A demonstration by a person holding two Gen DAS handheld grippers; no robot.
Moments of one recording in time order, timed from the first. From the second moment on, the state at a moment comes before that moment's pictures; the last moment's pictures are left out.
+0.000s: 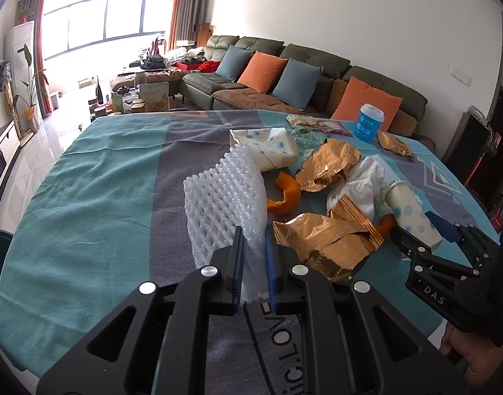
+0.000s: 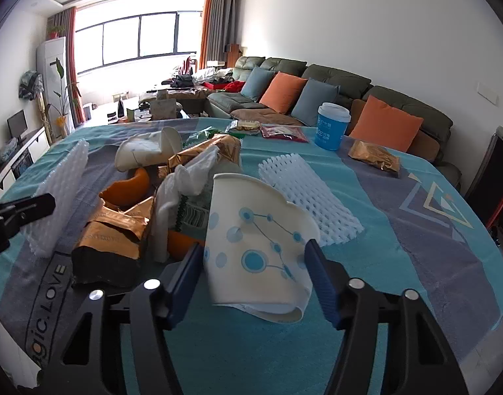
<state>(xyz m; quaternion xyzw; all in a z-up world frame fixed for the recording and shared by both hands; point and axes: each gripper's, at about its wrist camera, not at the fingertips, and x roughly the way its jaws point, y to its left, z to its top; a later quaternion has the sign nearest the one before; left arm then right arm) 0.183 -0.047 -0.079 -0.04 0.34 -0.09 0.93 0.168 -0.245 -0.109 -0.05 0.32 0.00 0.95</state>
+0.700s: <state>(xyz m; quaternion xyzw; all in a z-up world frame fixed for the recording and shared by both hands) 0.160 -0.024 -0.052 -0.06 0.30 -0.08 0.95 0.144 -0.251 -0.079 -0.04 0.28 0.01 0.96</state>
